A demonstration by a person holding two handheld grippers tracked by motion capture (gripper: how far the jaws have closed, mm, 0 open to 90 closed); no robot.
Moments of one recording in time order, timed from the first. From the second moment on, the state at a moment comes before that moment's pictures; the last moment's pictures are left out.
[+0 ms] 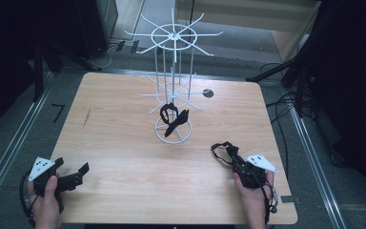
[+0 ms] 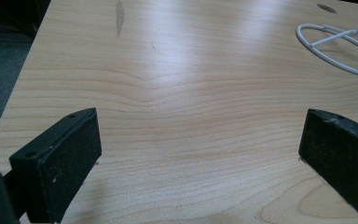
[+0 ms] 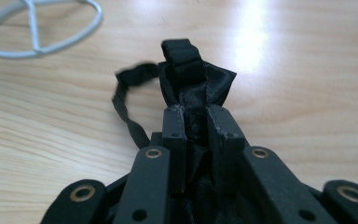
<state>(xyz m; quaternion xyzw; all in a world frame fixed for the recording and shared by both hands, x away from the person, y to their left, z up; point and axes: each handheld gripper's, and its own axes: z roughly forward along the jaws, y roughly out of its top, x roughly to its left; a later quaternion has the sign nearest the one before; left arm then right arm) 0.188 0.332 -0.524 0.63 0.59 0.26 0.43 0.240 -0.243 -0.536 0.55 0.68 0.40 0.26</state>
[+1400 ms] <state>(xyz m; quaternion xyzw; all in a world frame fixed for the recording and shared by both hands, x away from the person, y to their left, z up) 0.188 0.332 -0.524 0.63 0.59 0.26 0.43 0.223 -0.204 -0.440 0.46 0.65 0.52 0.32</state>
